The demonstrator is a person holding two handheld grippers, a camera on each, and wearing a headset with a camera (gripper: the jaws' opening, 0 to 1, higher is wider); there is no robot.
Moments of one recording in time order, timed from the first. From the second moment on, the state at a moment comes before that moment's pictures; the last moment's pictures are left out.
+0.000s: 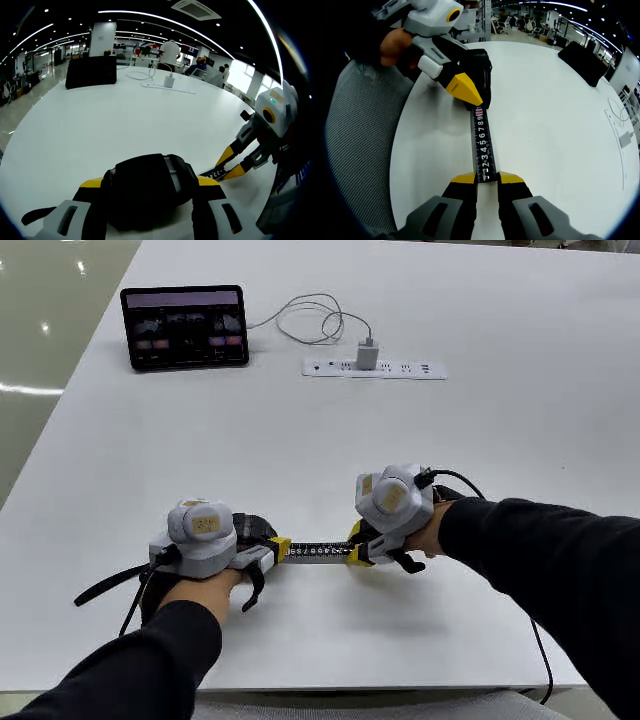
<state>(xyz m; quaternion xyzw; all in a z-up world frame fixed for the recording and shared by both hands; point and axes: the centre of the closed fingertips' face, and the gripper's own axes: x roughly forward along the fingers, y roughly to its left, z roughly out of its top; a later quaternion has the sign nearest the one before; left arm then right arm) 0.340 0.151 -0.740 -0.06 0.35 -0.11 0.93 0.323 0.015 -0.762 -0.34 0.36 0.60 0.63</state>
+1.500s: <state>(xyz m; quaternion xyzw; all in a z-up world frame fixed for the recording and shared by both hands) 0.339 0.151 -0.739 -0.07 0.35 -0.11 0.93 0.322 0.036 -0.761 -0.34 0.34 0.61 0.63</state>
